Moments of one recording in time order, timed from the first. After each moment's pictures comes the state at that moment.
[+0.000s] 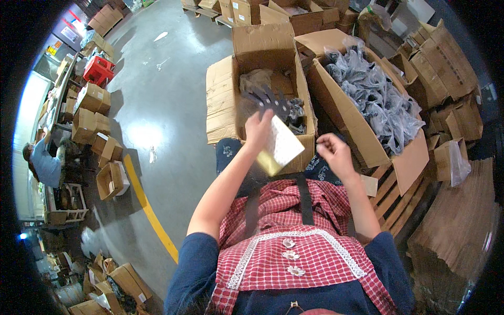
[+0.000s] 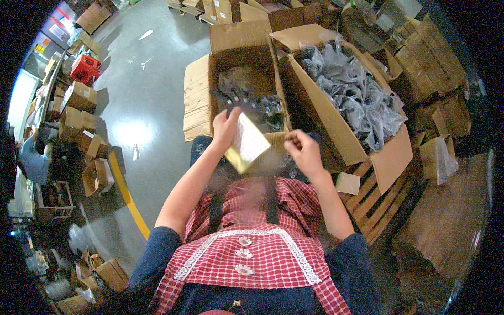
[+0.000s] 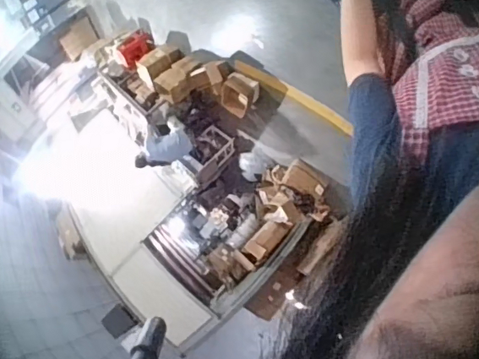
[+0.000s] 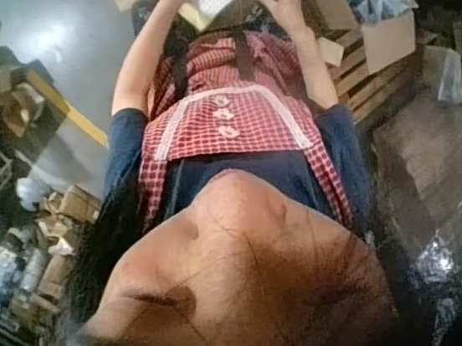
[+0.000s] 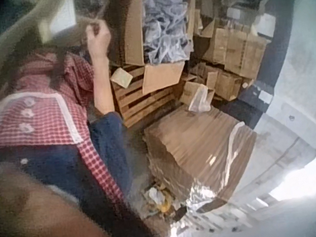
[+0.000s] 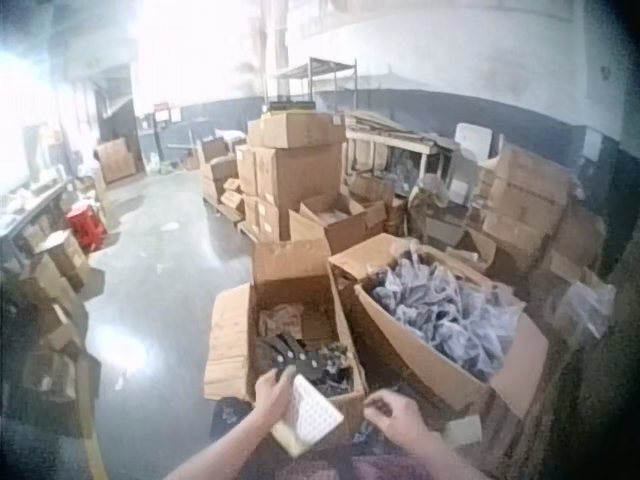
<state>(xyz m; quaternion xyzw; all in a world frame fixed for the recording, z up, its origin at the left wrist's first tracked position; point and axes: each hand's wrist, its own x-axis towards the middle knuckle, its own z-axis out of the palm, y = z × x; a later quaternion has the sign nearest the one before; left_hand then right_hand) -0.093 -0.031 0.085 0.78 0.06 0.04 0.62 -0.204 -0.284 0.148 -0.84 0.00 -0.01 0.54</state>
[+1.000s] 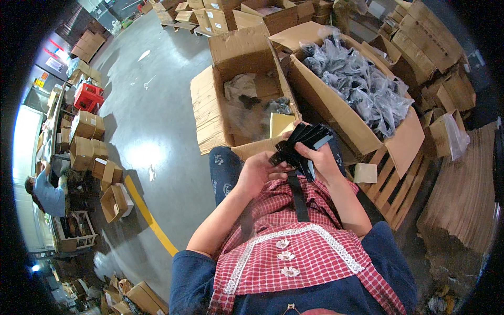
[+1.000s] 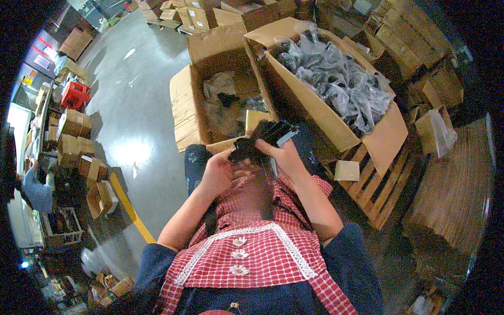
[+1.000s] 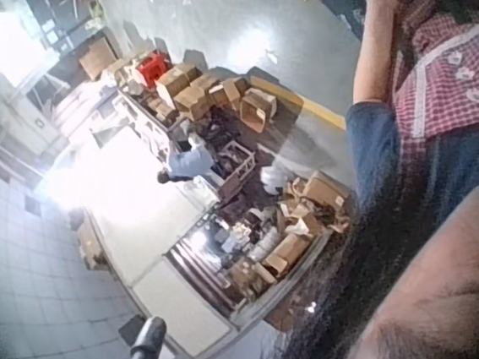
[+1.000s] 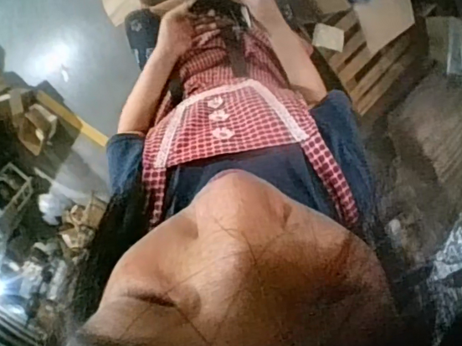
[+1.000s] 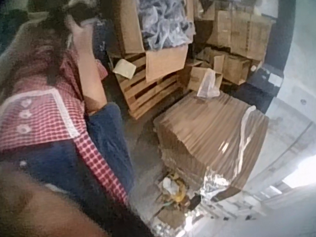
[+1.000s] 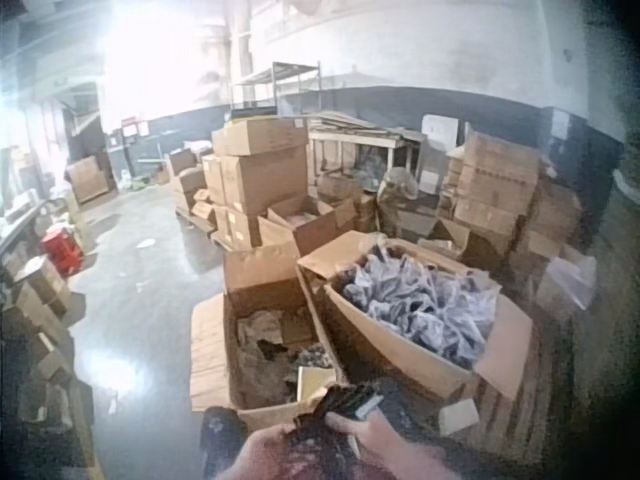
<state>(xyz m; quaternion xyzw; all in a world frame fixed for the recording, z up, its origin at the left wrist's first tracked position) -0.208 -0.029 0.161 0.28 0.07 -0.43 0.85 -0.215 -0.251 0.167 -0.56 -0.02 0.05 0.83</state>
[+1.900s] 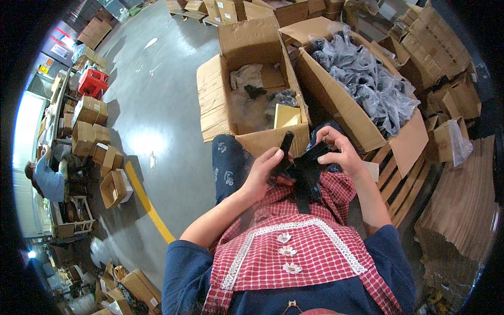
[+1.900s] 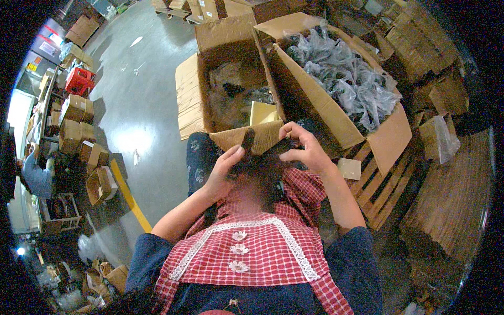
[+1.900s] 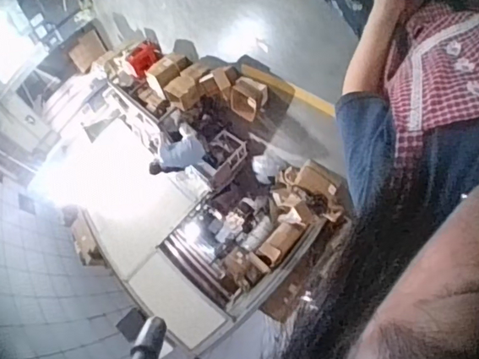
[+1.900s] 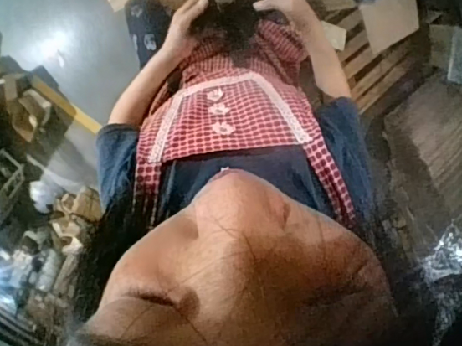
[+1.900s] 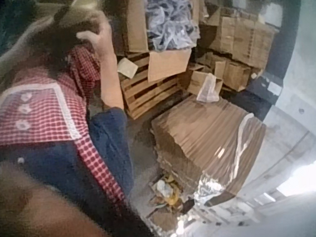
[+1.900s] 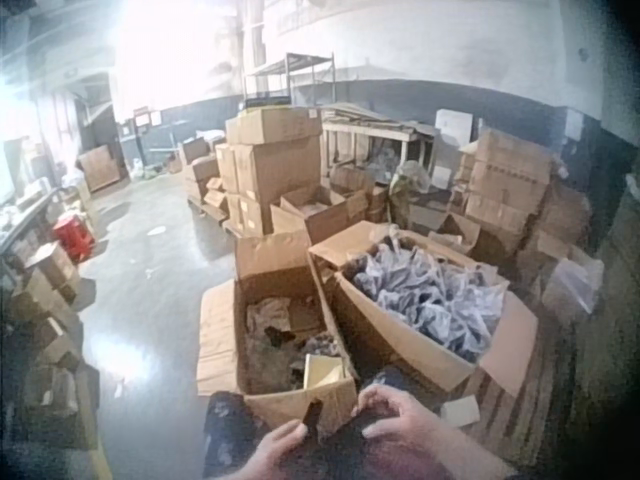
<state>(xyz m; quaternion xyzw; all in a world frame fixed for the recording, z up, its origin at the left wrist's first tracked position) -0.249 -0.047 0.182 0.44 0.04 -0.34 0.83 -0.242 -0.308 0.203 -0.72 -0.08 0.14 0.68</state>
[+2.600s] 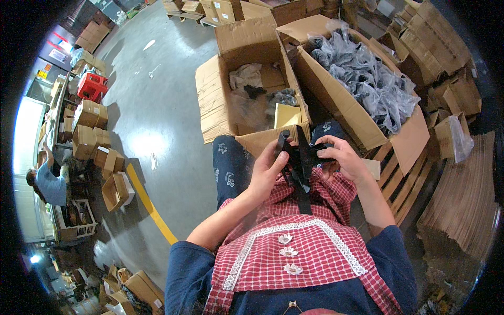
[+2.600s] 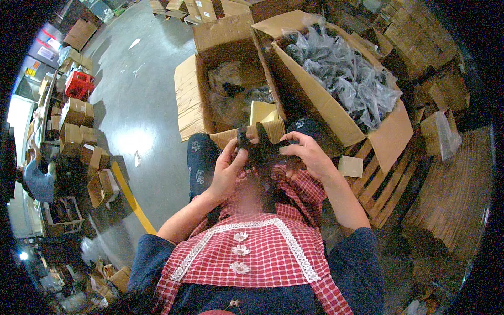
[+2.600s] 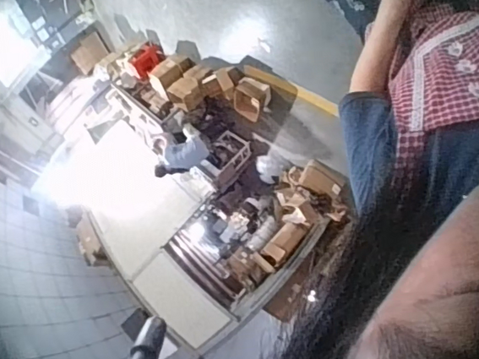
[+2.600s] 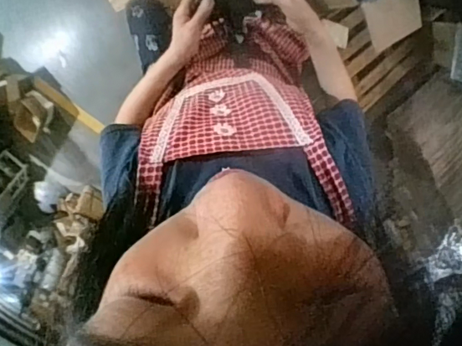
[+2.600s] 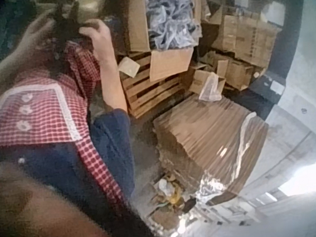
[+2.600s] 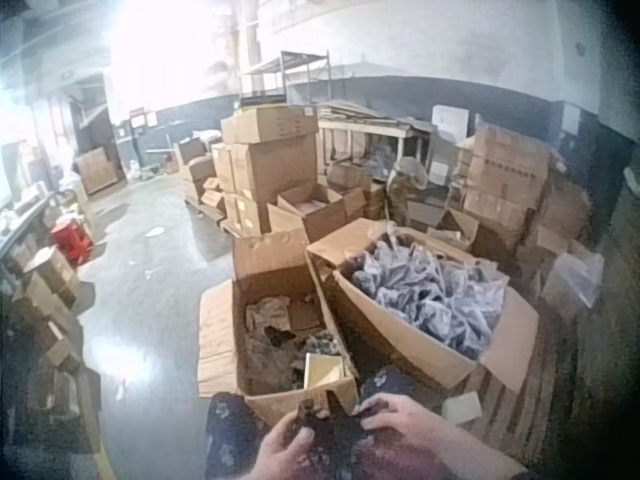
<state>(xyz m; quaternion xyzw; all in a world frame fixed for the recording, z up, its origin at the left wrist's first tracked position) -0.249 -0.060 0.182 0.53 -0.07 -0.20 0.82 -0.250 -0.291 0.224 -0.59 0.13 0.24 0.76</state>
